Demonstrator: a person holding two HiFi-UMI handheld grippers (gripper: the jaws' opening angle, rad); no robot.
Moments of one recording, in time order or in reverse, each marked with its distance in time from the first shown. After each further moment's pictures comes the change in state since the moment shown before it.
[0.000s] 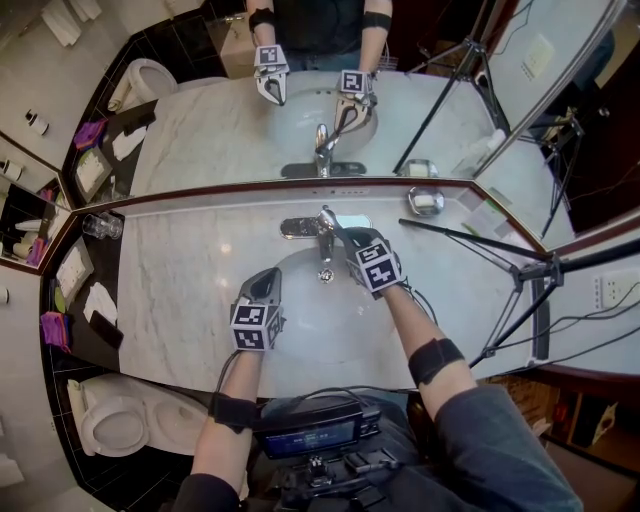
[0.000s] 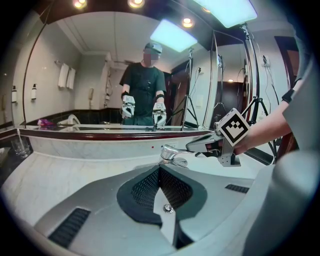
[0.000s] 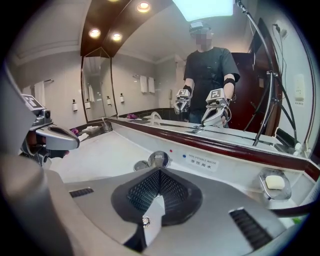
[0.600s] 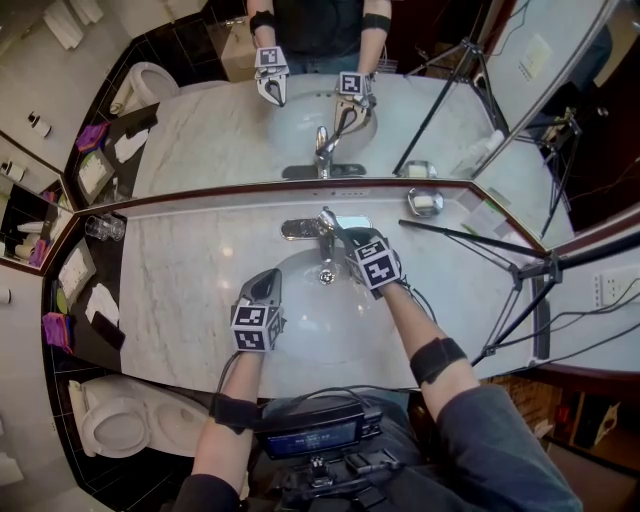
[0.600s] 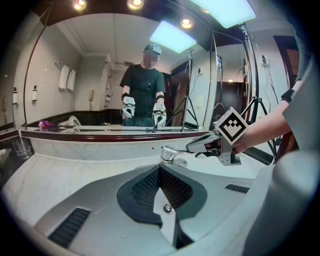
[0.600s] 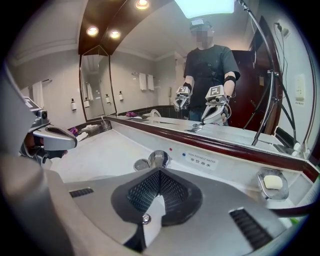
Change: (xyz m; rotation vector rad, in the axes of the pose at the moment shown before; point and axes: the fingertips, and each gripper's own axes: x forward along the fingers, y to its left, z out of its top) left arm -0.006 -0.001 0.002 0.005 -0.010 0.007; right arm -0.003 0.002 0.000 0.001 0.039 -0.005
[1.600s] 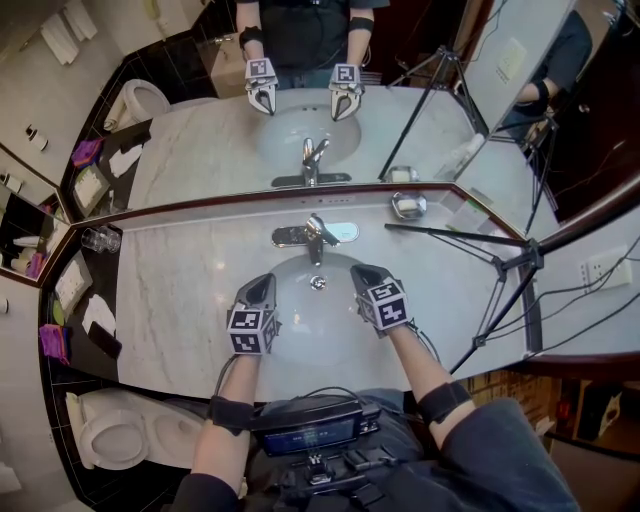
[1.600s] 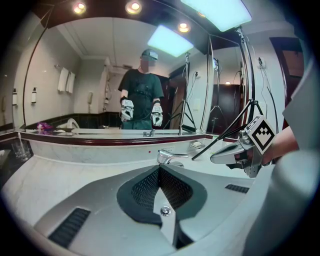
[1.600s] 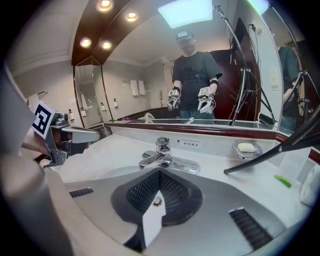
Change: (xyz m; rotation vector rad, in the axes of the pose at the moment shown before) left arm -0.010 -0.013 0.008 0.008 -0.031 -0.017; right arm -0.084 0.020 -0.062 0.132 -0.037 -0.040
